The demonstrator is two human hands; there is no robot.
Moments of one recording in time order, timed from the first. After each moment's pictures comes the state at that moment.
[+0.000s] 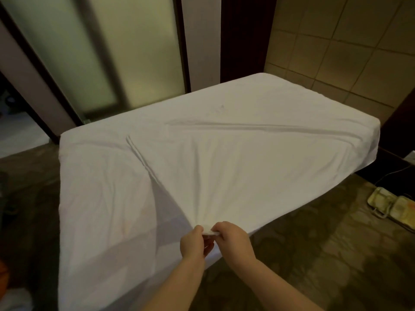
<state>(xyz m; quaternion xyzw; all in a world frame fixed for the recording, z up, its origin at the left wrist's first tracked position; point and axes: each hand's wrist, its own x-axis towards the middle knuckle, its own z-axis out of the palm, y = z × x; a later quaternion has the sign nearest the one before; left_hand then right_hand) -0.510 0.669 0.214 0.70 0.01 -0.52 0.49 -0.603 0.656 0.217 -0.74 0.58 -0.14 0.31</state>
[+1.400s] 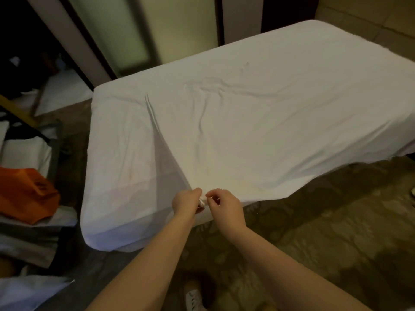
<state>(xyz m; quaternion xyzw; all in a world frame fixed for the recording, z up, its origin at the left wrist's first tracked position) -0.587 0.662 0.204 0.83 -0.06 -0.41 0.39 -0.693 0.653 0.199 -0.69 0.52 -0.18 0.47</state>
